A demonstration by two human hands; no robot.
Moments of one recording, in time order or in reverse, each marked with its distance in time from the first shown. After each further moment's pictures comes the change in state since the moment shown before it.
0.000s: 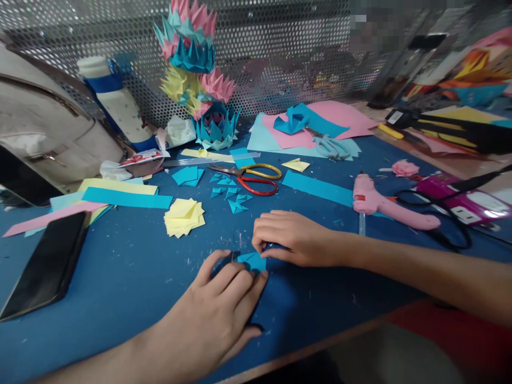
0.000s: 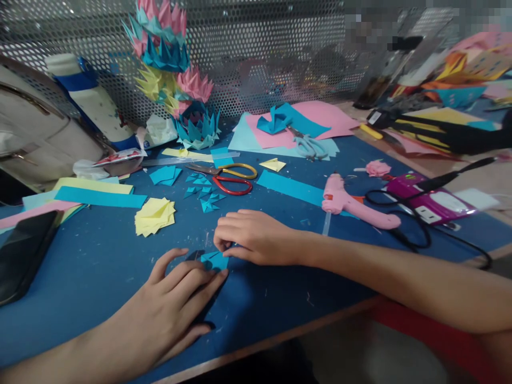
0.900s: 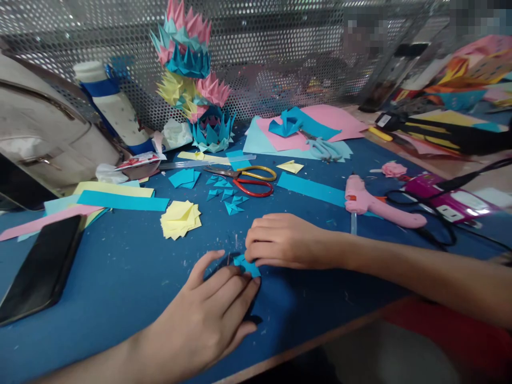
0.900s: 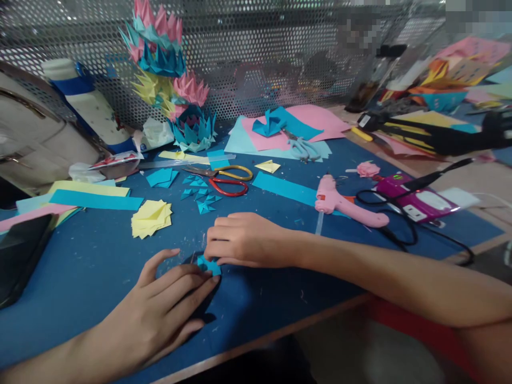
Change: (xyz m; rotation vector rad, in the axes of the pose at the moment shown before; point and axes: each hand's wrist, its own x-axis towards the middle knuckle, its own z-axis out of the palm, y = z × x) left_hand -0.002 -0.001 -0.002 -0.048 0.163 0.038; right_hand 0.003 -0.010 -0.003 -0.312 0.003 -0.166
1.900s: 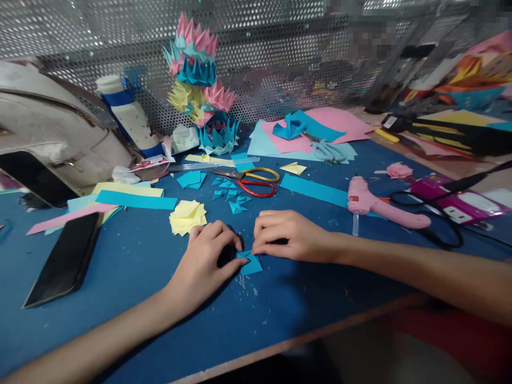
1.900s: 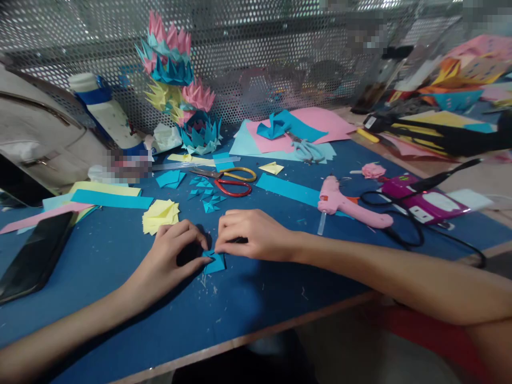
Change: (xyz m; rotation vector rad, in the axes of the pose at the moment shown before) left_hand 0.023 -0.031 0.001 -0.297 0.022 -0.507; right_hand -0.001 0.003 0.001 0.399 0.152 0.188
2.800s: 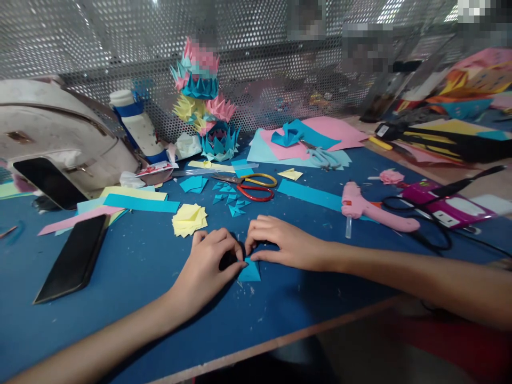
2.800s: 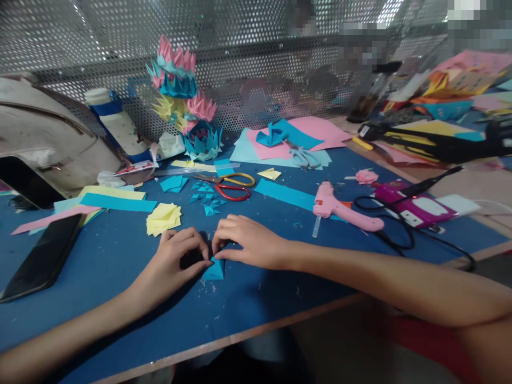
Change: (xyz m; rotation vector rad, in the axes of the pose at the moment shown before) left_hand -0.004 0.009 0.005 -0.032 -0.028 -0.041; right_hand 0.001 -0.010 0.007 0.081 -0.112 0.211
